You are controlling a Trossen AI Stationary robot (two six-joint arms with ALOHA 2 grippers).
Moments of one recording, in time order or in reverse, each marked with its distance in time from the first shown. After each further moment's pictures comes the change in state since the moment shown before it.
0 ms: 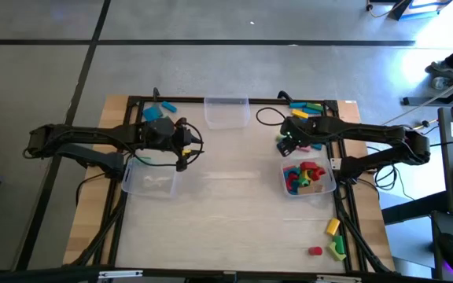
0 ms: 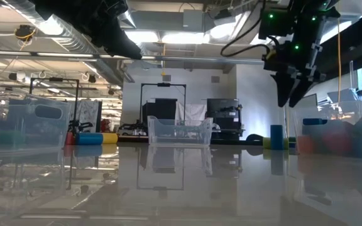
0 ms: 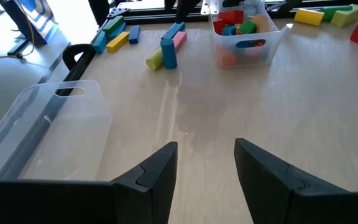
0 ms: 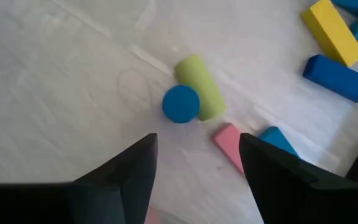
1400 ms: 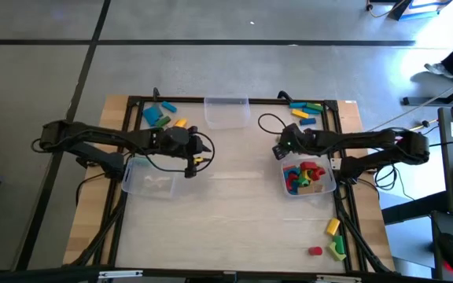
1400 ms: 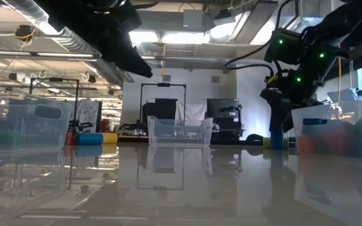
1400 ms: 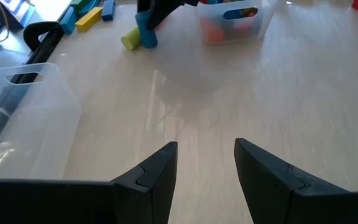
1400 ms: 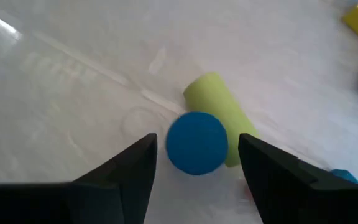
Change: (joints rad) left arm -0.047 0.185 0.000 0.104 0.001 -0.003; right arm 0.000 0.009 -0.344 0.550 0.095 0.026
